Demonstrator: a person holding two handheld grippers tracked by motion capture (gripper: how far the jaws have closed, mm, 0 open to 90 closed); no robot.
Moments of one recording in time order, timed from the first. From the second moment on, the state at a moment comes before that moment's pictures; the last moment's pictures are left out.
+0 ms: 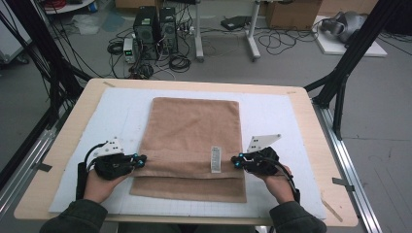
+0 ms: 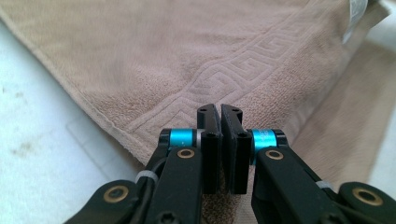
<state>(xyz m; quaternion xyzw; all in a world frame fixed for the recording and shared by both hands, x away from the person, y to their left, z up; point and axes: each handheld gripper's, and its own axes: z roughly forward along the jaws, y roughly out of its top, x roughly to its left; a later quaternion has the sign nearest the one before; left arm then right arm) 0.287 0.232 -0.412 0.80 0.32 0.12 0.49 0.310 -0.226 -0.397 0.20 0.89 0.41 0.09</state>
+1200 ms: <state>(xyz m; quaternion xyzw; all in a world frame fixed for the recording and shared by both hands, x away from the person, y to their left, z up) 0.258 0.234 -0.448 0.84 0.31 0.09 0.44 0.277 -0.229 -0.438 0.21 0.90 0.38 0.03</state>
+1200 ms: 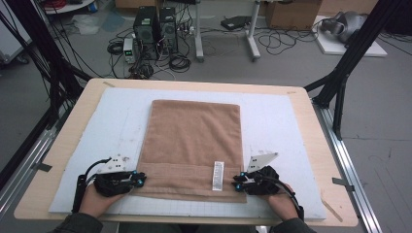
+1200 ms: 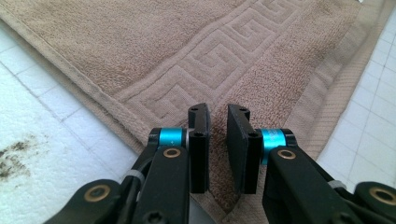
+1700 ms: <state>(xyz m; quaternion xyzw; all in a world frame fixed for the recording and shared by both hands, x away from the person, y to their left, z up) 0.270 0.238 -0.432 0.81 0.33 0.10 0.48 0.290 -0.230 -0.417 0.23 0.88 0.42 0.06</state>
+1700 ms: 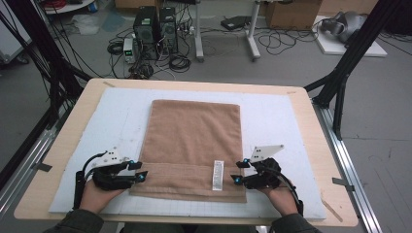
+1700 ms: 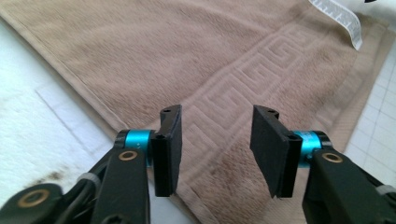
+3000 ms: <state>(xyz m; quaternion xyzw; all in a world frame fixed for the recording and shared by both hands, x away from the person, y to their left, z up) 0.283 0.238 -0.418 0.81 0.33 0.13 0.47 0.305 -0.220 -0.411 0.23 0.88 0.42 0.08</state>
